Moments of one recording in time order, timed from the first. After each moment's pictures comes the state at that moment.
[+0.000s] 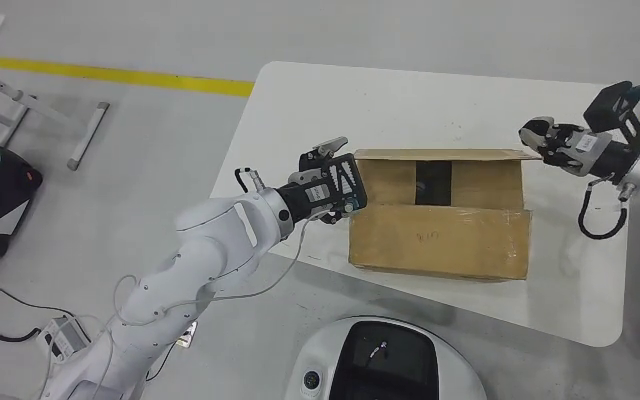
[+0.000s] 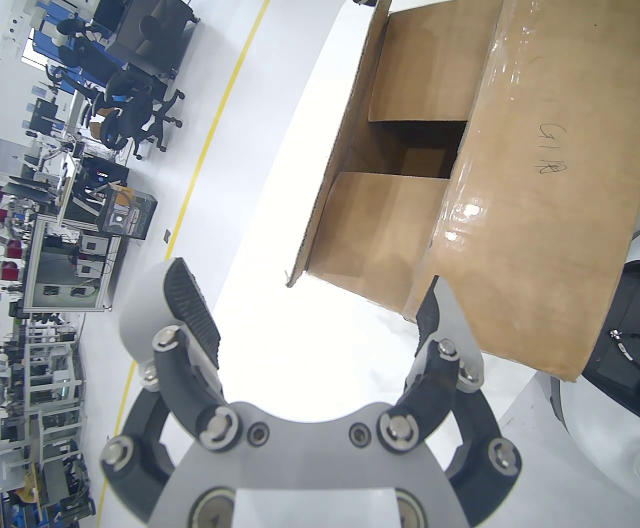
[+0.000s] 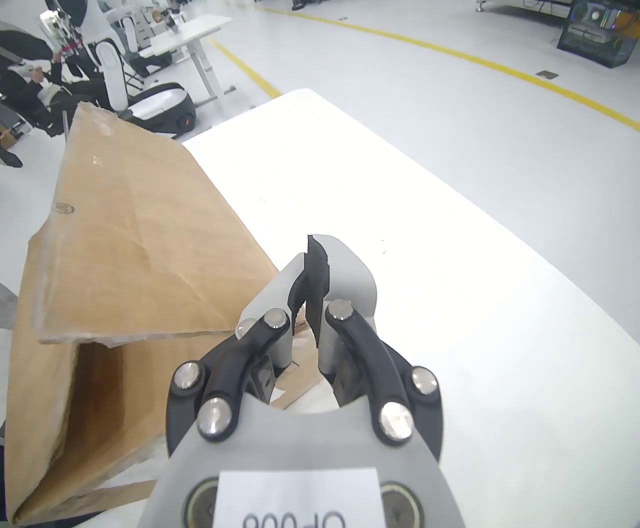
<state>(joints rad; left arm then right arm) 1.04 -0.86 -1.35 -2.22 1.35 -0.51 -0.66 -0.30 -1.08 0.99 -0.93 -0.65 -0.97 0.37</state>
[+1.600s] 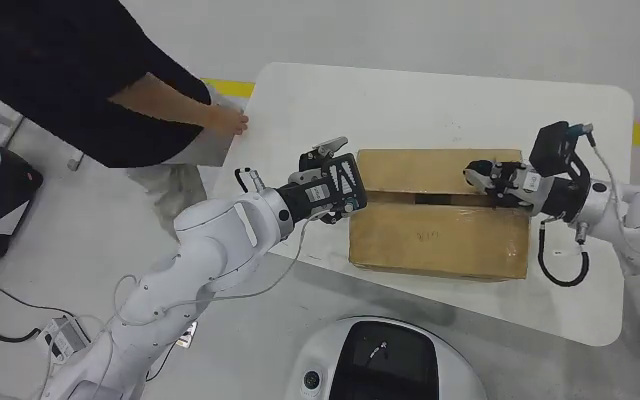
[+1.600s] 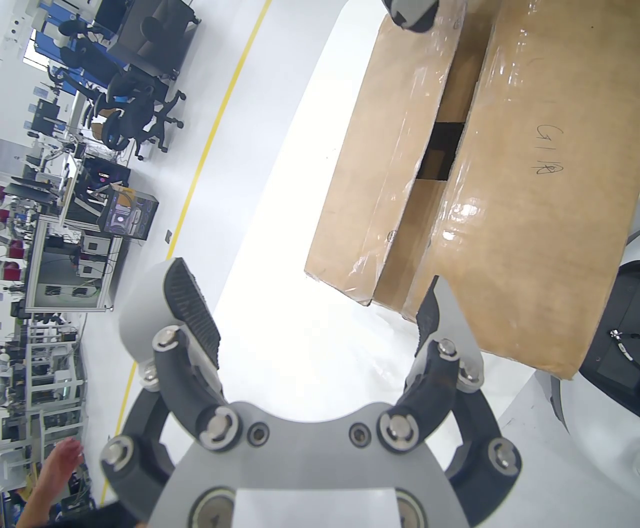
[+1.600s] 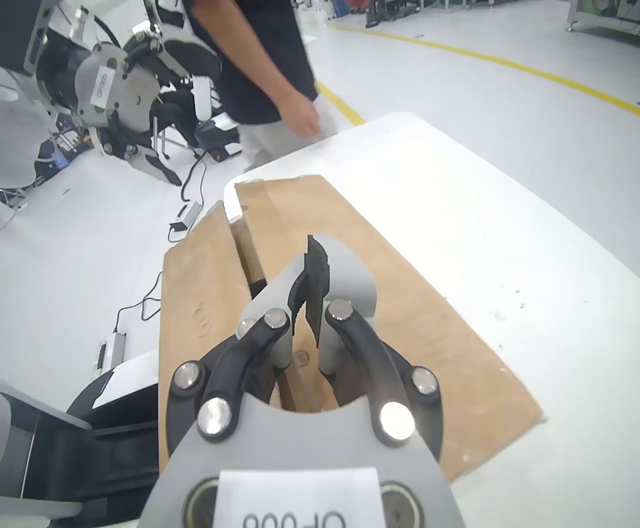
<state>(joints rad) 1.04 -0.86 -1.35 -2.22 1.35 -0.51 -0.66 -0.52 -1.03 0.98 -1.38 -0.42 -0.84 0.62</state>
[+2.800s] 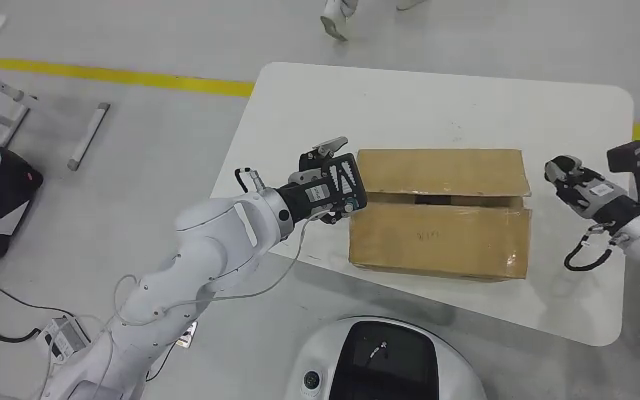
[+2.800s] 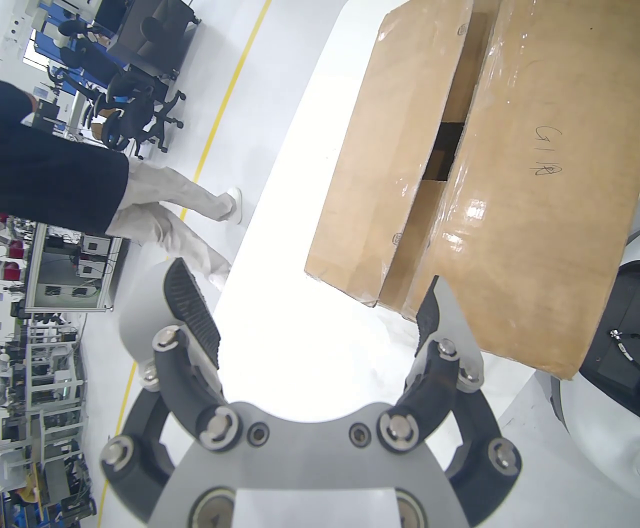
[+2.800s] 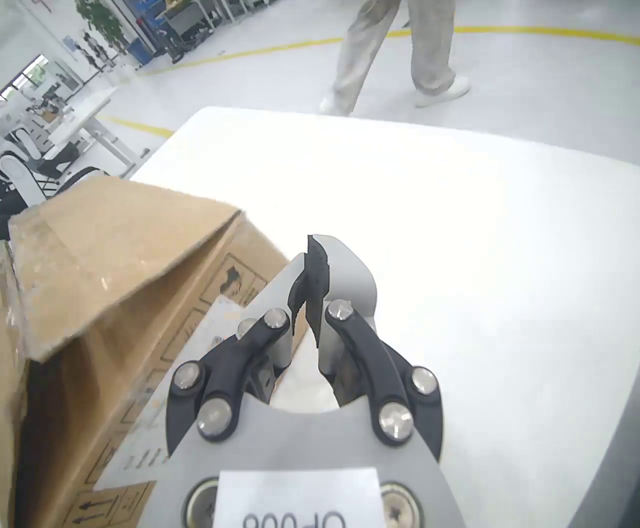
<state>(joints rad) 1.04 -0.86 -1.35 -2.22 1.35 -0.51 -0.66 -0.75 -0.99 1.22 -1.33 -0.61 -0.50 0.44</state>
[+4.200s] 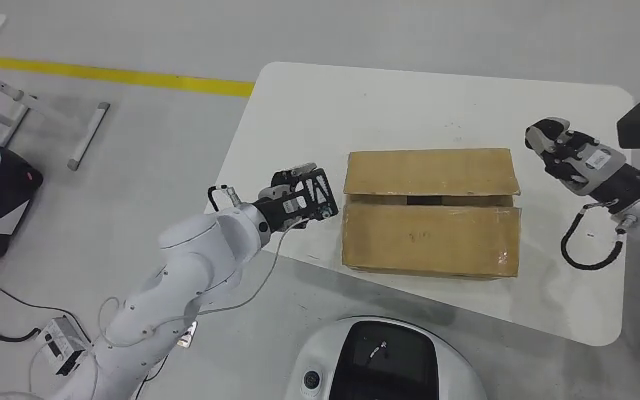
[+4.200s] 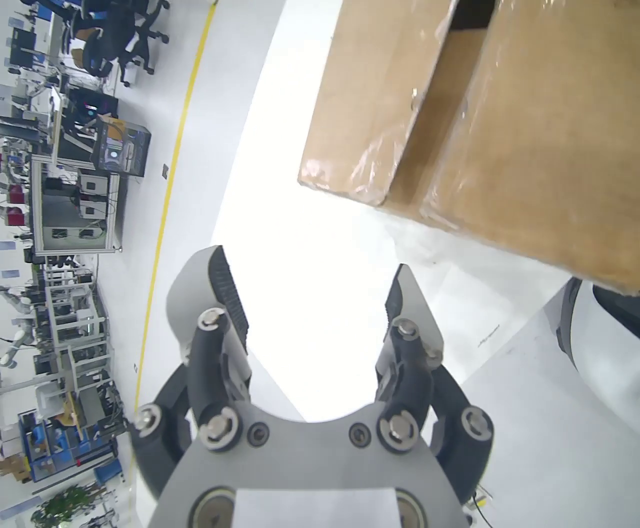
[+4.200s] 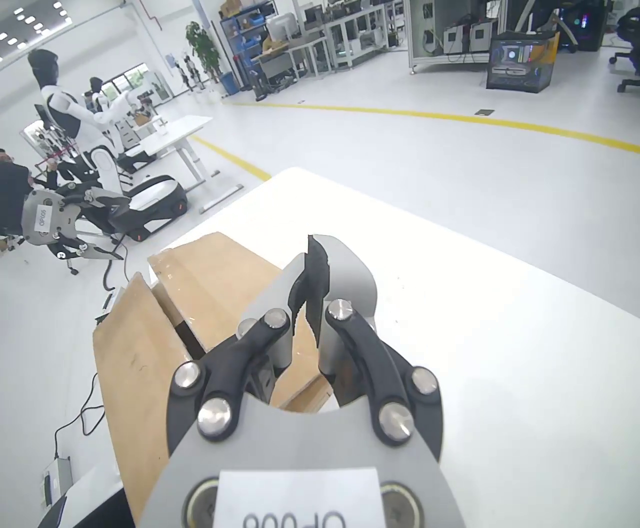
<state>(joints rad) 1.26 -0.84 -1.49 -2.26 1.42 -0.57 -0.81 -0.64 -1.00 1.19 -1.51 -0.52 -0.58 0.45</state>
